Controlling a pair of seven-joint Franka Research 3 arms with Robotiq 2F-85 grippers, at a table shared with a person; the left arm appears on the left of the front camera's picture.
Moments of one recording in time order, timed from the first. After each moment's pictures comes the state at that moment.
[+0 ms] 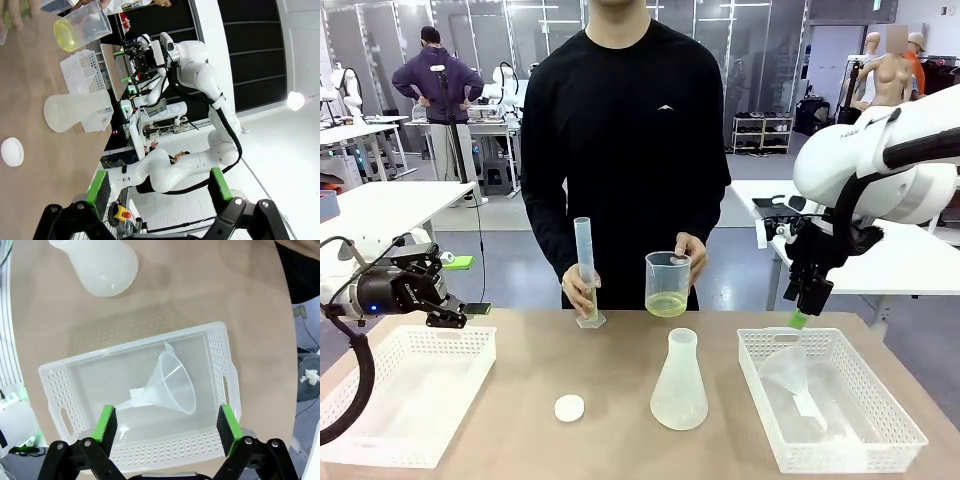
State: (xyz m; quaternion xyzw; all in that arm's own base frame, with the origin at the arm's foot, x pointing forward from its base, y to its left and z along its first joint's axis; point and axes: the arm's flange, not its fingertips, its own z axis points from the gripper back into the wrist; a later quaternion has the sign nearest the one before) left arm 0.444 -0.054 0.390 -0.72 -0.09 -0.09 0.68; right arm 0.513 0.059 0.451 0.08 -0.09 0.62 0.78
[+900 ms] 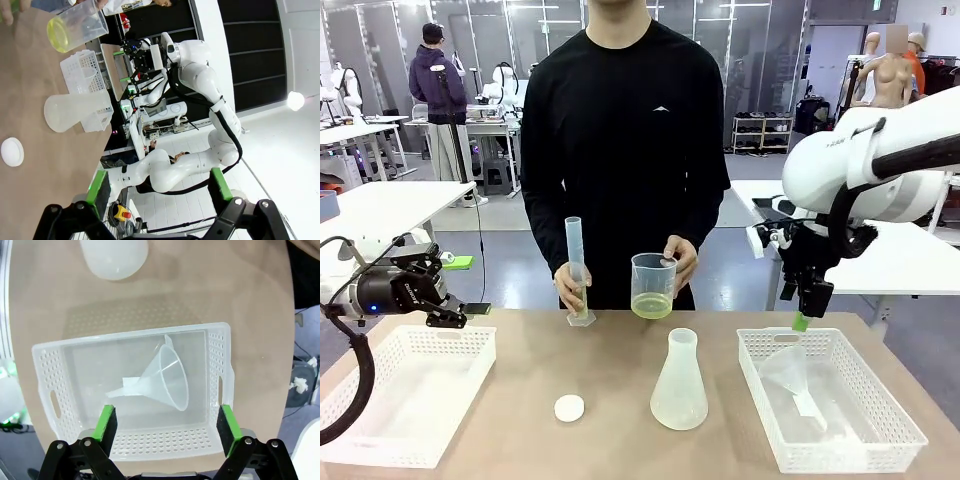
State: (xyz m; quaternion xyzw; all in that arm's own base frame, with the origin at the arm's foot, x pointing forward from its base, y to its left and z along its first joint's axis) left arm 0.444 -0.054 0.390 -0.72 -0.09 -0.09 0.68; right arm 0.515 0.072 0.449 0.05 -0.07 0.68 0.73
